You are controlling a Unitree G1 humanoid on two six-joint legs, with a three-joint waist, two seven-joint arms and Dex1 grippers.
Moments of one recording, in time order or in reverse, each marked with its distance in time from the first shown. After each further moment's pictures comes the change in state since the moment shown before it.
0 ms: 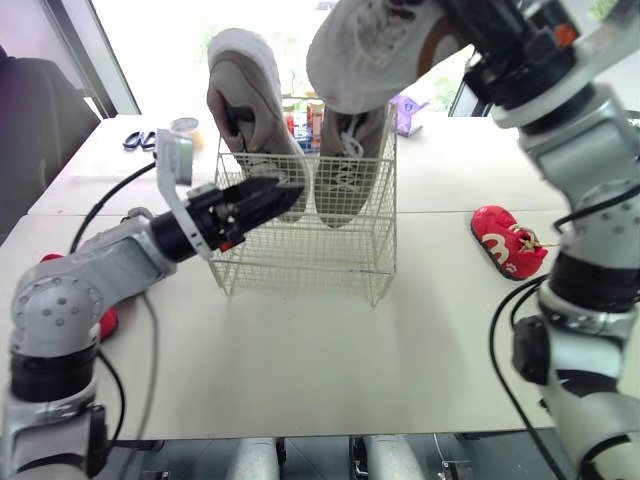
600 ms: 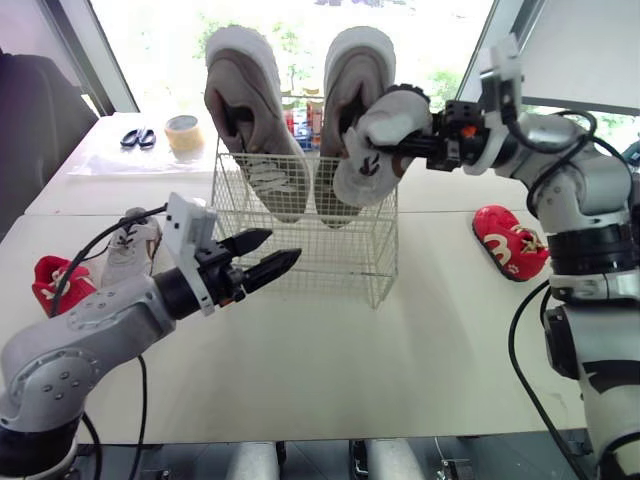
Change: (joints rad) left arm 0.301 -0.018 0.015 -0.244 0.099 -0.045 0.125; right arm -0.066 -0.037 0.293 0.474 -0.560 -0.254 0.644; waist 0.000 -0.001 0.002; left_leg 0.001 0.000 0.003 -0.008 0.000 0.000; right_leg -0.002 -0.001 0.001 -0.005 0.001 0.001
